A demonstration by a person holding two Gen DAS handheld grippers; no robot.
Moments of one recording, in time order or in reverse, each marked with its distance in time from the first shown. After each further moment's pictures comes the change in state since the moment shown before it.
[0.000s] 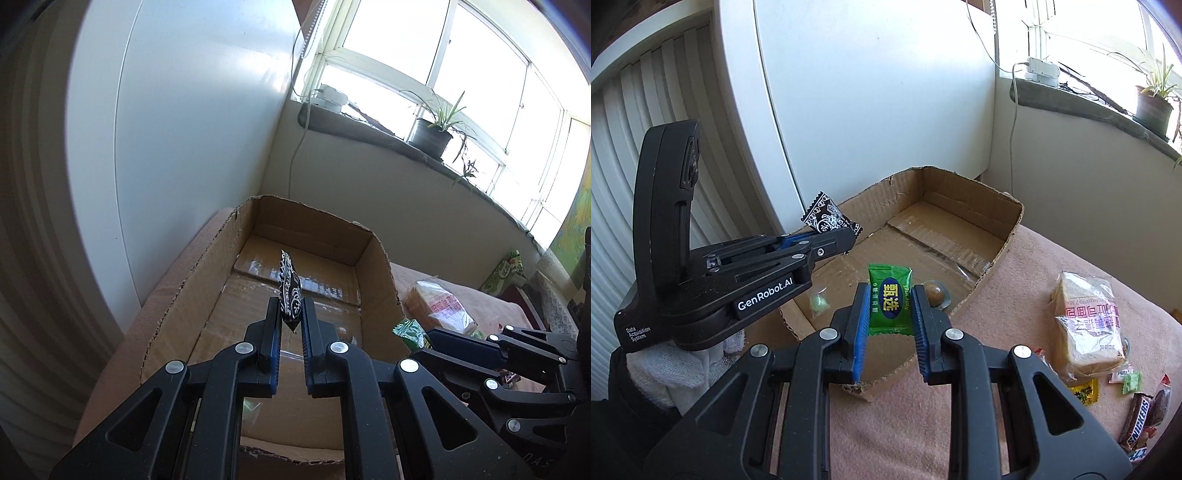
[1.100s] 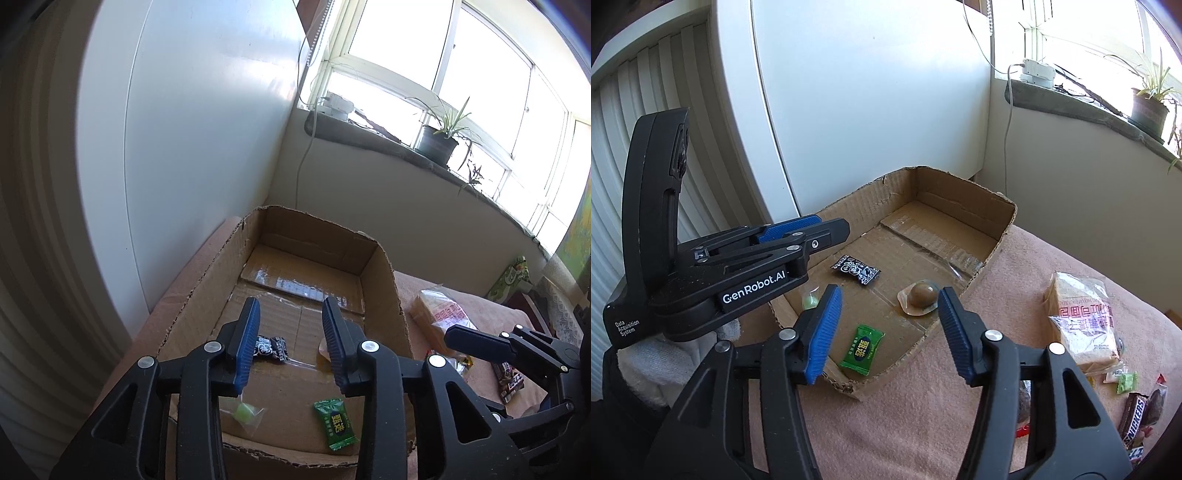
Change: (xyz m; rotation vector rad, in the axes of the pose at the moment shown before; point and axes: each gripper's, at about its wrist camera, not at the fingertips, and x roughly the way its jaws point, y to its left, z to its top) left arm -0.005 -0.005 0.004 -0.007 -0.031 0.026; right arm -0.008 -0.004 -0.003 -0.009 -0.013 -0.036
